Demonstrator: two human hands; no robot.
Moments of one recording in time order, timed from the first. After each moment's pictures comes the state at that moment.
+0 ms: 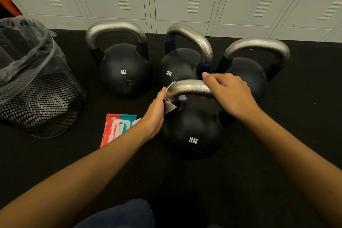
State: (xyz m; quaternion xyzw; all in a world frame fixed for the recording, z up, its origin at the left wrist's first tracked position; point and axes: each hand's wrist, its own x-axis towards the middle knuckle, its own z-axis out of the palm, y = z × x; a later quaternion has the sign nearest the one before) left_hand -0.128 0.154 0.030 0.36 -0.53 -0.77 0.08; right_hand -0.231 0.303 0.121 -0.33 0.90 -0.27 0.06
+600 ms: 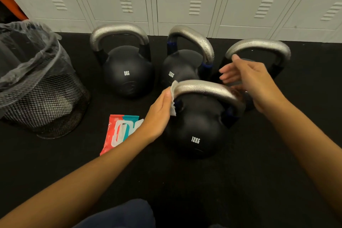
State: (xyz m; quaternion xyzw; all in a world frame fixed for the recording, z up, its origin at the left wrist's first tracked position) left_hand -0.102 0.161 0.046 0.23 -0.76 -0.59 0.12; right_hand -0.260 0.320 0.135 -0.19 0.79 -0.55 0.19
